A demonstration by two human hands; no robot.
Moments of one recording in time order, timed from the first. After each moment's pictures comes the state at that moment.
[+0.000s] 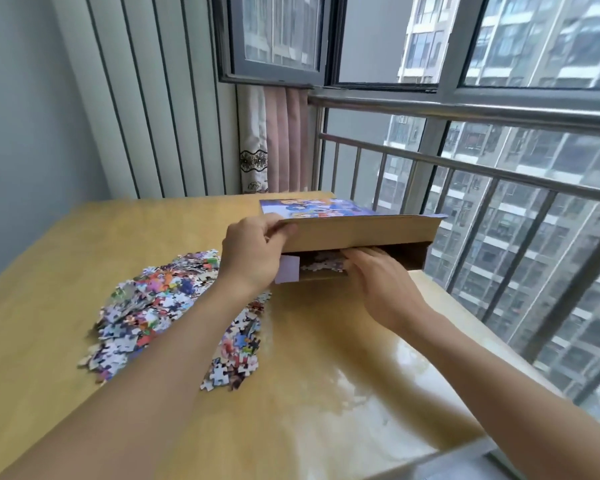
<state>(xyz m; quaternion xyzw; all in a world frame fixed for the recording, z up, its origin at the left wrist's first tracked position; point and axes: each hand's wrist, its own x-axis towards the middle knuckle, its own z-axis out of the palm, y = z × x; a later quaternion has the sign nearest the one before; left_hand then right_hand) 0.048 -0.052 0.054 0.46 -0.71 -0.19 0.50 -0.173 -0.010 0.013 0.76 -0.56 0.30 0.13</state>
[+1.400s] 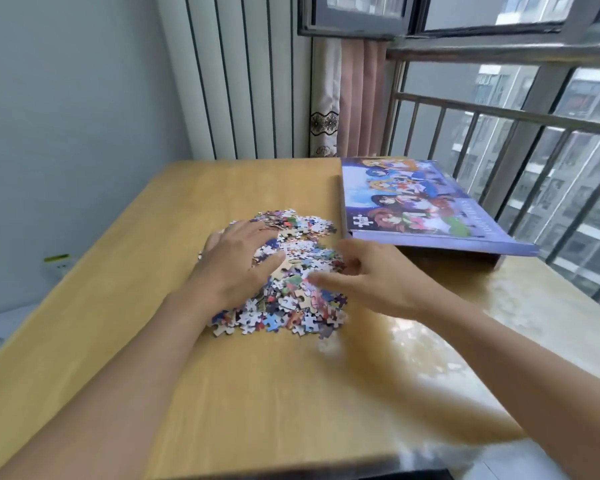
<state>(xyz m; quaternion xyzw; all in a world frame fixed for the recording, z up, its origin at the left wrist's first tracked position) 0.205 -0.024 -0.009 0.59 -0.78 -0.06 0.20 -0.039 0.023 0.030 0.78 -0.56 0.20 -0.20</state>
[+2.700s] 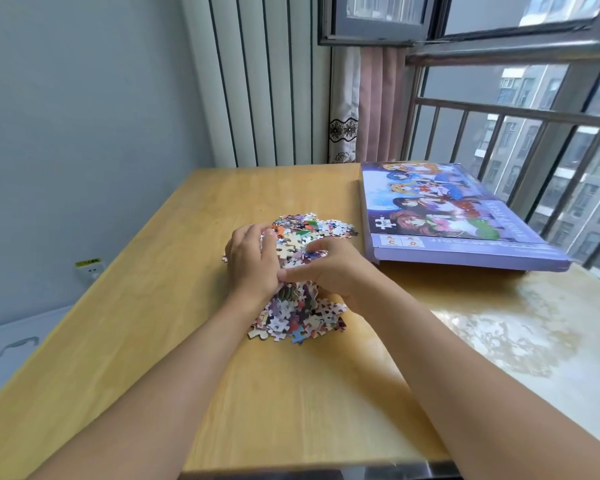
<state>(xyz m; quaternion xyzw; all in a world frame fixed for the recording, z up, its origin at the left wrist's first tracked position) 0.190 -0.037 -0.036 0.64 -0.57 -0.13 0.50 0.042 -0.014 0.006 0.57 -0.57 0.33 -0.49</state>
